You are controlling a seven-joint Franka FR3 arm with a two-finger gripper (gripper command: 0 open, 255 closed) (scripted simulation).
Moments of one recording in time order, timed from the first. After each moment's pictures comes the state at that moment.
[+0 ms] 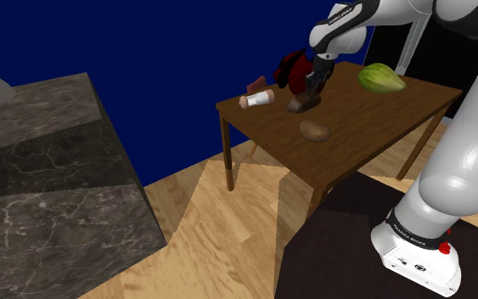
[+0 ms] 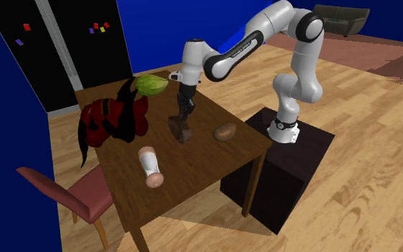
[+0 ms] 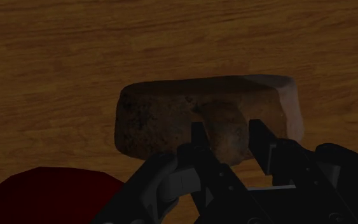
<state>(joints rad) -0.08 0.07 -0.49 -2.07 0.15 2.35 -0.40</state>
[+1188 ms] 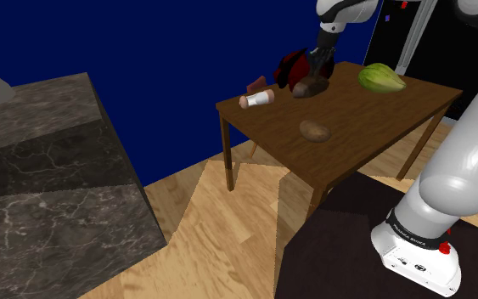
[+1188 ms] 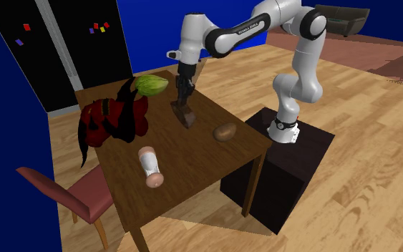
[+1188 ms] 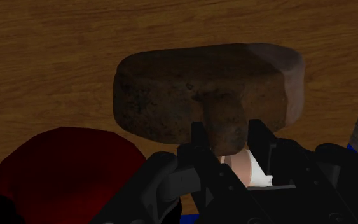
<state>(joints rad) -0.07 -0.01 -0.49 -1.91 0.08 2.12 -0.34</state>
